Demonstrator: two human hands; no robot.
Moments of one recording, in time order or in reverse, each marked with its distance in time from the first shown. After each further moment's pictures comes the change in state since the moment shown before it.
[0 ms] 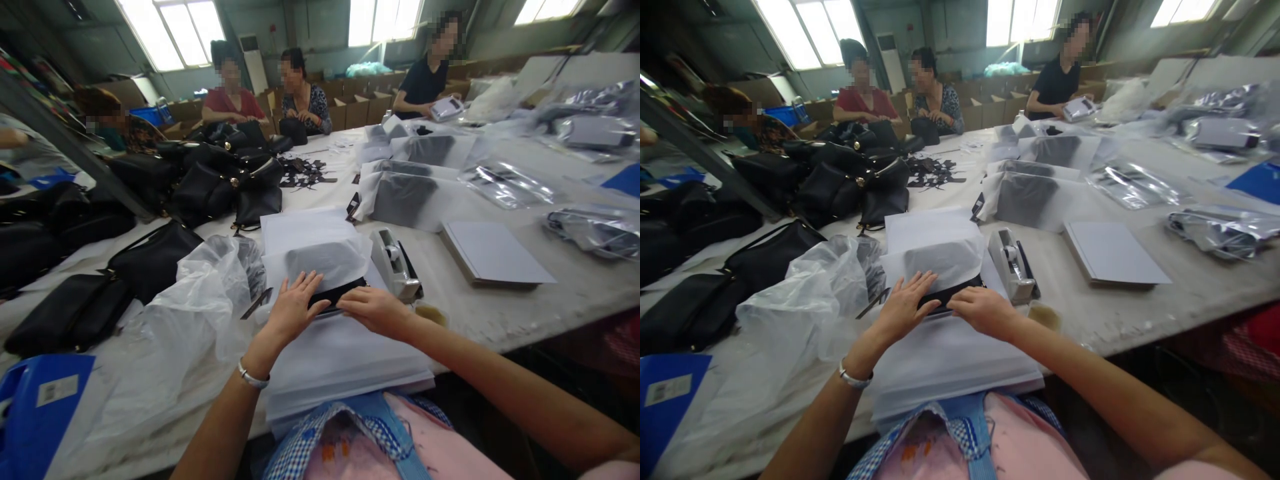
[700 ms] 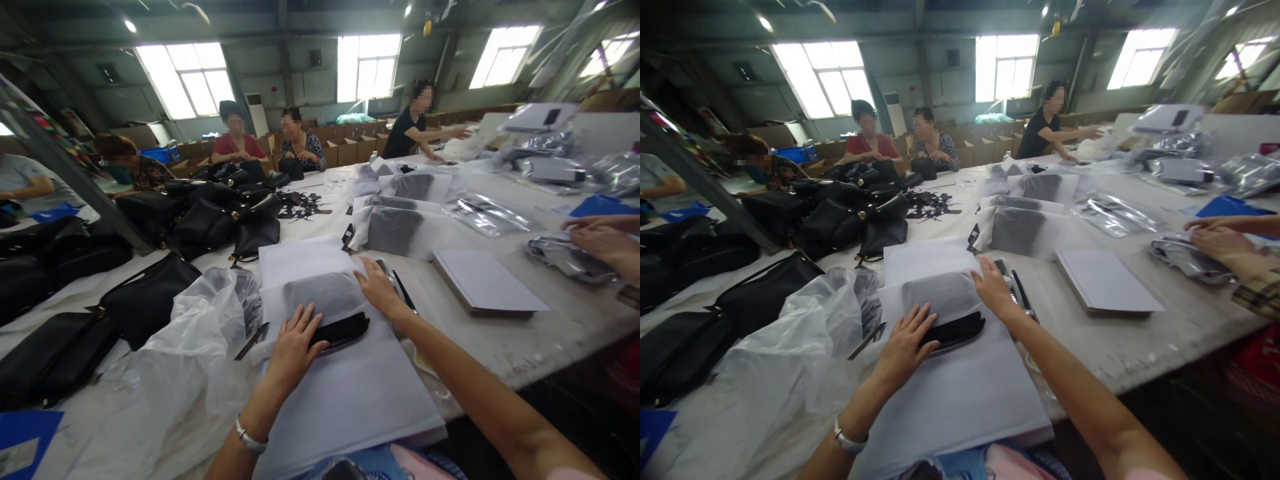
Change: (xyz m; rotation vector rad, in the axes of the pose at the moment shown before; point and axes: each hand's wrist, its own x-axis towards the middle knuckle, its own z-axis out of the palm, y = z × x) left_hand -0.006 -0.002 0.021 0.030 0.080 0.023; right_hand 0.054 0.102 -0.004 -0.214 0.341 0.751
